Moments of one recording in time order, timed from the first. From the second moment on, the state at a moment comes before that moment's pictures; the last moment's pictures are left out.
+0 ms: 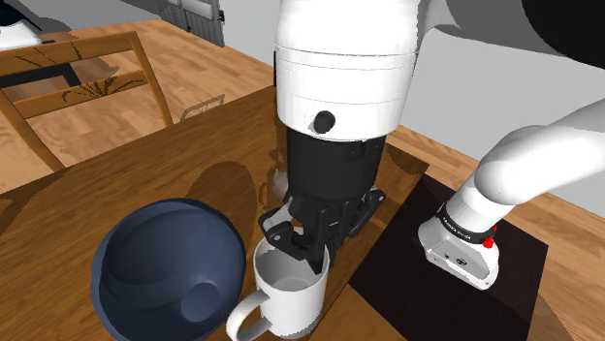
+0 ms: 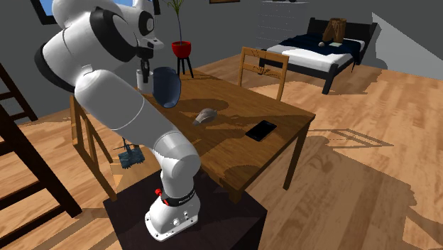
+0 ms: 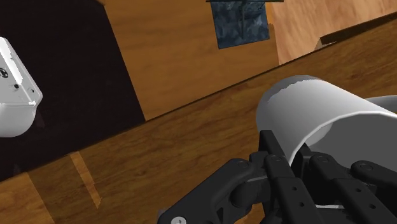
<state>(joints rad) -0.10 -0.50 1.07 -2.00 0.63 1.68 1.13</state>
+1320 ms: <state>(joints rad) -0.14 -0.46 1.23 -2.21 0.68 1.94 1.08</state>
